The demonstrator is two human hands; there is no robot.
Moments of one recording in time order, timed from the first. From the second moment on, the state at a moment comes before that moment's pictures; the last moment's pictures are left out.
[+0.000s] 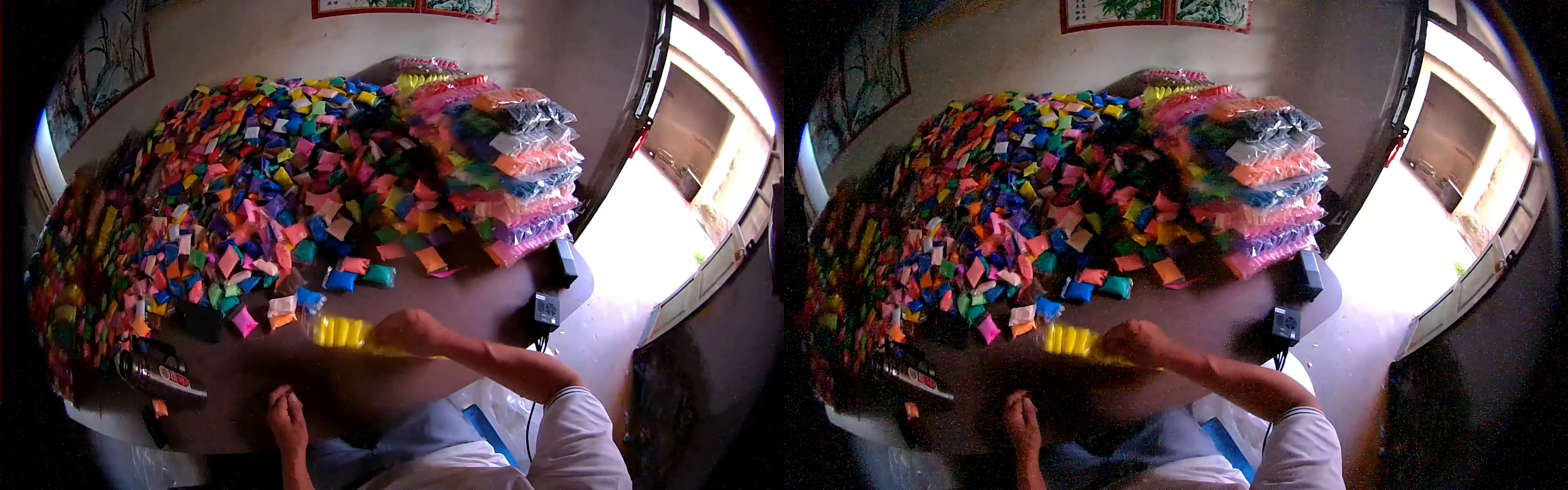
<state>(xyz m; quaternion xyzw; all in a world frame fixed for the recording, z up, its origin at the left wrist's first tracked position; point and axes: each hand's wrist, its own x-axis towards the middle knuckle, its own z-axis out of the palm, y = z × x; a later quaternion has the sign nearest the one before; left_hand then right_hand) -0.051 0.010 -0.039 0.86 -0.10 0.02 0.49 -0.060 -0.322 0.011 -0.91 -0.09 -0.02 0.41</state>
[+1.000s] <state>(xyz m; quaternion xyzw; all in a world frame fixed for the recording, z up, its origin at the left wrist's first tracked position) -0.036 -0.010 -0.041 0.94 -0.27 0.14 0.17 0.218 -0.997 0.259 -0.87 0.12 -0.46 0.11</state>
